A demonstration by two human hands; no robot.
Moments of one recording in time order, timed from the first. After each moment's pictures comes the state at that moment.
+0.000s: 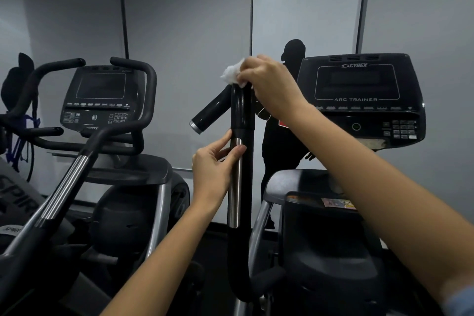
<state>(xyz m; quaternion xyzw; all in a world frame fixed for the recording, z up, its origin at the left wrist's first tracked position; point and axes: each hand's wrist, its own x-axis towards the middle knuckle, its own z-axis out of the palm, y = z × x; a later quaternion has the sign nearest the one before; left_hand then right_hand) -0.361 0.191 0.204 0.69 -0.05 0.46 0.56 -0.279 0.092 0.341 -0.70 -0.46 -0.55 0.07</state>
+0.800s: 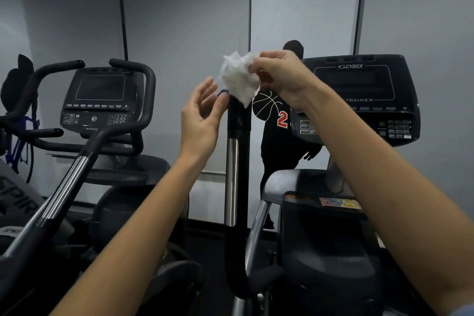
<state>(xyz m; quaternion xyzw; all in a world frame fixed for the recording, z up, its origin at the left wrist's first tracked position) -0.377 0.196 0.271 0.66 -0.12 0.47 0.57 -0.300 0.070 0.361 -0.66 -0.43 -0.10 0.61</state>
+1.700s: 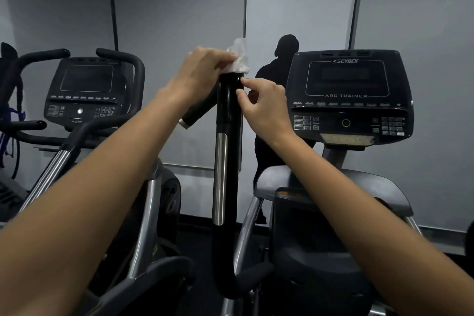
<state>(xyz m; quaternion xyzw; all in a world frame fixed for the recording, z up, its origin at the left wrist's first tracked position) -0.324 0.225 0.349 0.85 -0.13 0.50 0.07 -0.300 0.086 0.293 -0.71 -0.36 -0.42 0.43</state>
